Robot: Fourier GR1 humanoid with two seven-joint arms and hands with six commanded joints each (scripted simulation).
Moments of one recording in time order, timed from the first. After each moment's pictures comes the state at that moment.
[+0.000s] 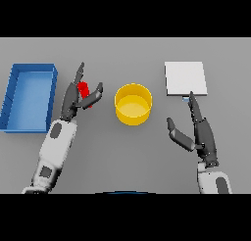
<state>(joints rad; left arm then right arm) -0.51 0.00 0.05 -0.86 -0.23 0.17 -0.27 0.12 -0.04 0.13 -1.72 0.23 -0.04 -0.11</state>
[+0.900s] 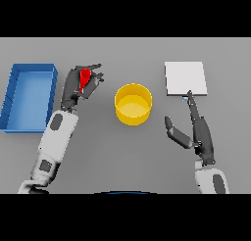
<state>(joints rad) -0.58 0.01 0.02 -0.92 -0.26 0.23 -0.28 0.09 -0.04 0.14 -1.68 0.29 -0.08 -0.11</state>
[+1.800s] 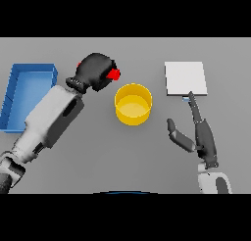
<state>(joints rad) -0.83 0.27 -0.49 -0.98 -0.79 -0.06 0.00 0.13 -0.06 0.15 -1.73 0.30 -0.06 -0.14</state>
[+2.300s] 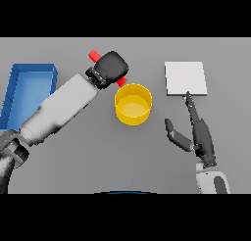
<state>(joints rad) -1.07 0.27 -0.78 -0.82 -1.03 -0.27 -0.03 0.12 -0.05 0.15 -1.71 0.28 -0.05 -0.14</state>
